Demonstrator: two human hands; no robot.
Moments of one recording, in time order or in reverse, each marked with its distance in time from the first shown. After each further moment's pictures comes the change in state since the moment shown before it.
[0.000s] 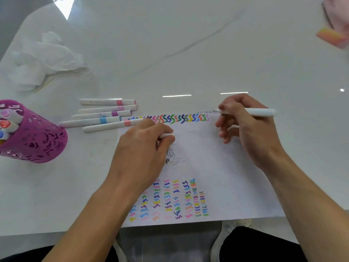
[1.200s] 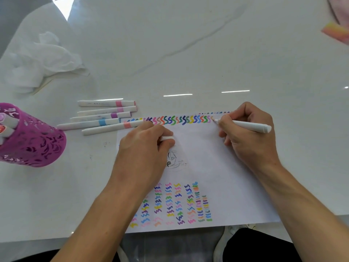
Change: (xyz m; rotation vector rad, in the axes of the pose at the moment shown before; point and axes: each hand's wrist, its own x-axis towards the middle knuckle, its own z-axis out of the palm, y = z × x) left_hand 0.004 -0.001 0.005 0.033 -0.013 -0.071; right_hand -0.002 0.022 0.007 -0.168 0.175 -0.045
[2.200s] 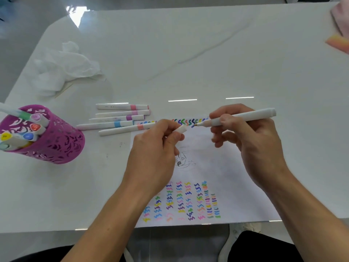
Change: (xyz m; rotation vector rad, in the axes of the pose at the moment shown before) left_hand -0.007 0.008 -0.013 -0.421 -0.019 -0.112; right_hand -0.029 -0.049 0.015 0.314 -0.261 -0.035
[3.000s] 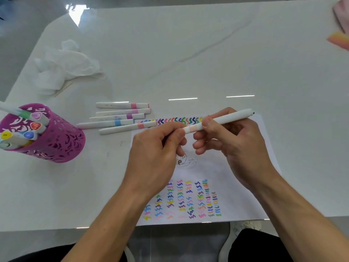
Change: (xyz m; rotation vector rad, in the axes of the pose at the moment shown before) left_hand -0.005 0.001 -0.003 -0.141 0.003 0.096; right_hand -0.004 0.010 0.014 0.138 -0.056 0.090
